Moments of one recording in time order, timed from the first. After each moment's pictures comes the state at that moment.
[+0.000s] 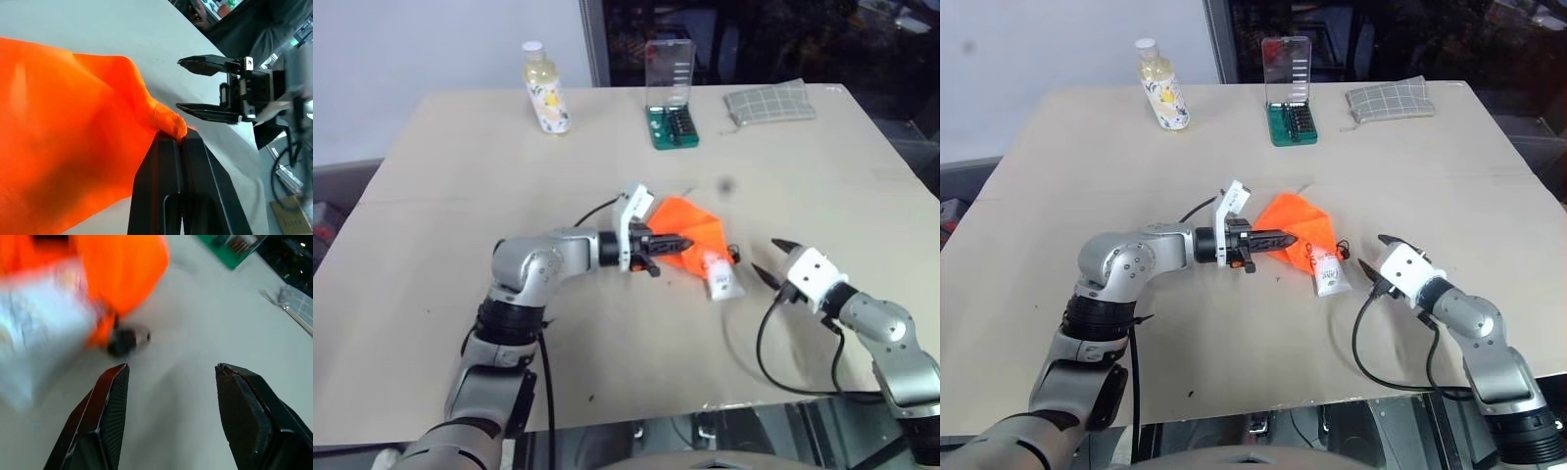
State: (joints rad) left arm -0.62 0.39 -0.09 -0.09 -0.74 1.11 -0.69; right arm 0.00 -0.62 0.03 -0.25 -0.09 0.06 0.56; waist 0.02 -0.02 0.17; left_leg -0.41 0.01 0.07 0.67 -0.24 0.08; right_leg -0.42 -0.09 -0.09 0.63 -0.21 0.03
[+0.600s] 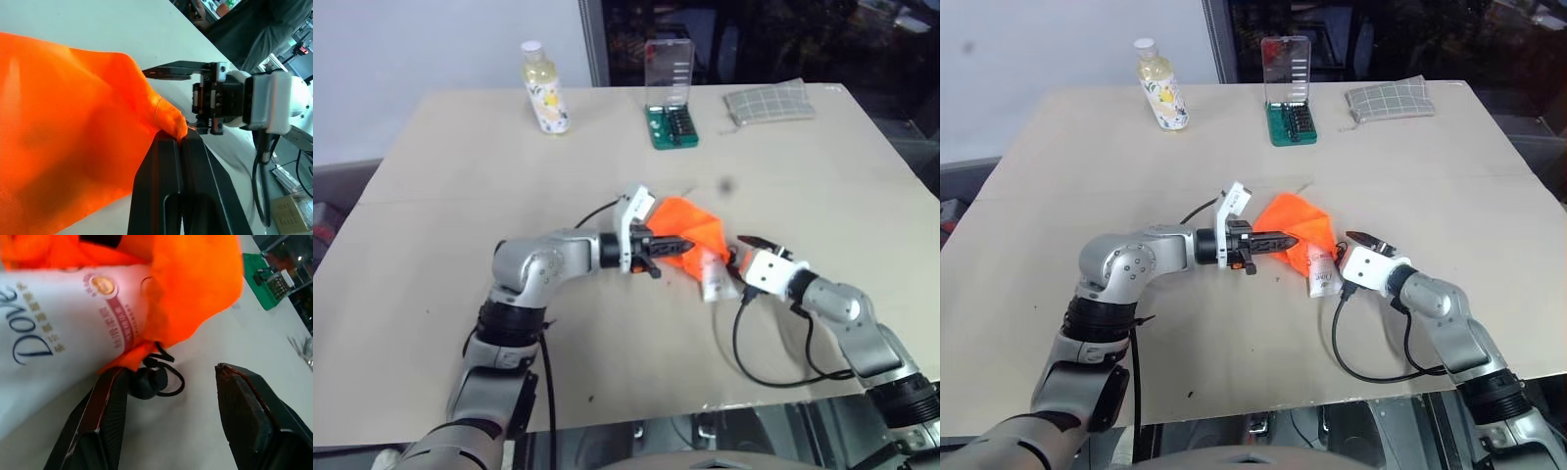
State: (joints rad) left arm -0.62 0.38 -0.08 -0.10 -0.74 1.12 -0.68; right arm -0.20 -0.58 0.21 -0.06 -0.26 -0.08 0.55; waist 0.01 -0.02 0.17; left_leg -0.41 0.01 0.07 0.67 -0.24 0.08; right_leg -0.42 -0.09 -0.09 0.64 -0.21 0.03
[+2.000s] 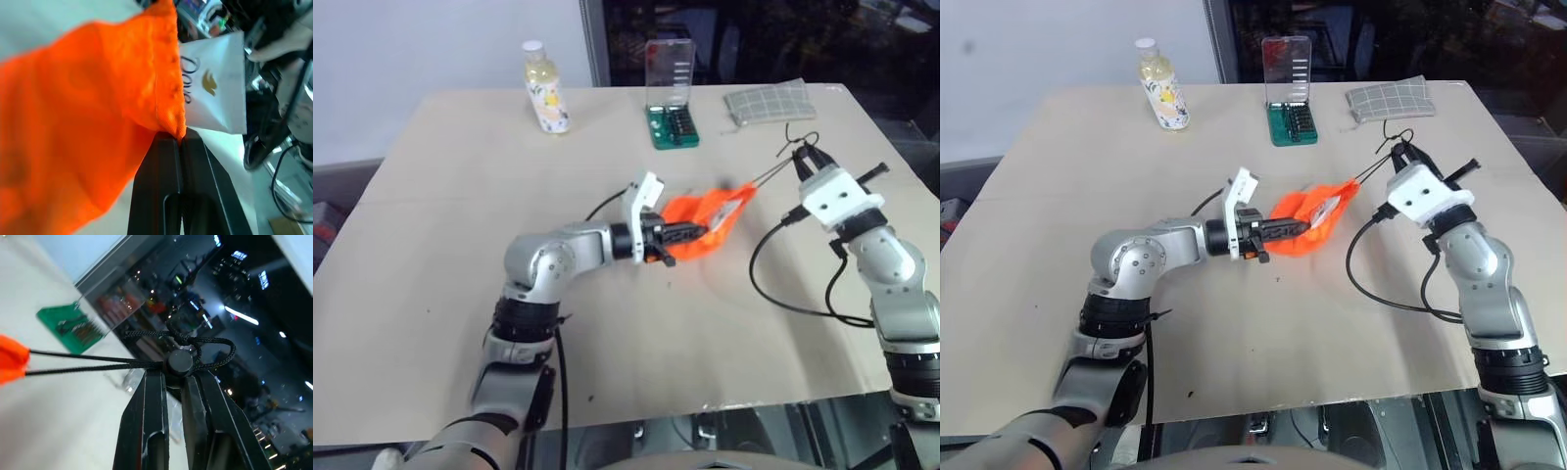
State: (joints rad) left arm -0.68 0.28 -0.02 -0.10 -0.75 1.11 -0.62; right arm -0.33 -0.56 -0.07 -0.24 -0.23 -0.01 0.31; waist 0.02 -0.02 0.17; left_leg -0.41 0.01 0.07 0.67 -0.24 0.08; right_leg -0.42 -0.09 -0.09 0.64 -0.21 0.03
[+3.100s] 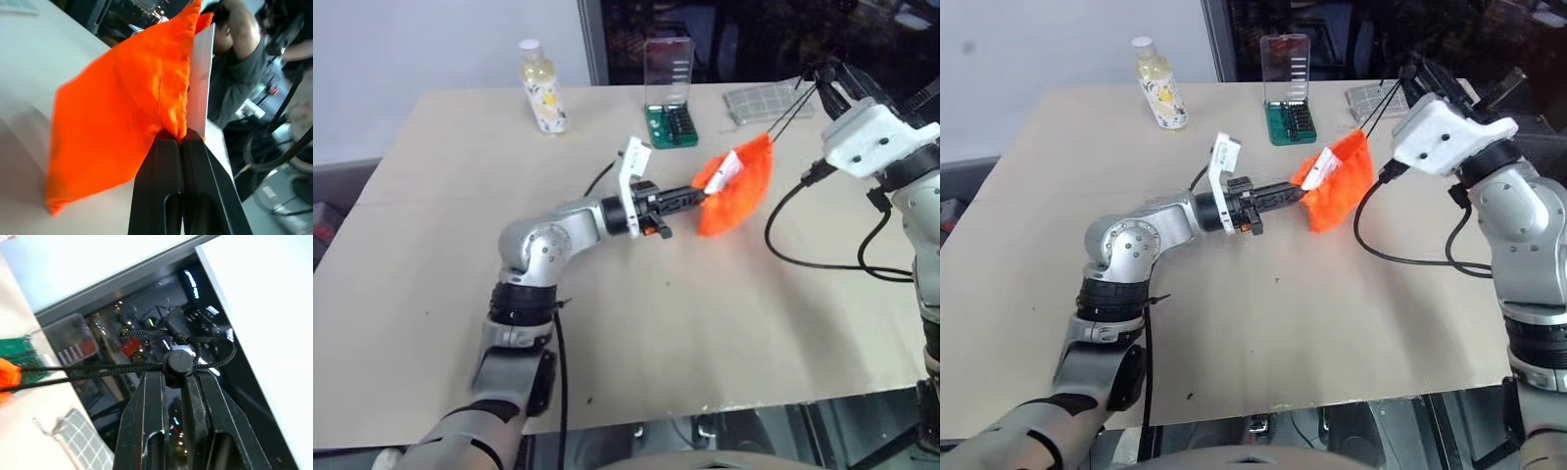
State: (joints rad) left arm -0.73 0.28 0.01 -0.02 -0.77 0.94 -0.69; right arm -0.54 -0.72 -0.09 -0.37 -0.26 0.05 0.39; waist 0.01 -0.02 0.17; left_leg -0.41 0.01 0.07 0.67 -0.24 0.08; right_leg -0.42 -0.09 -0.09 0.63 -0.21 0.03
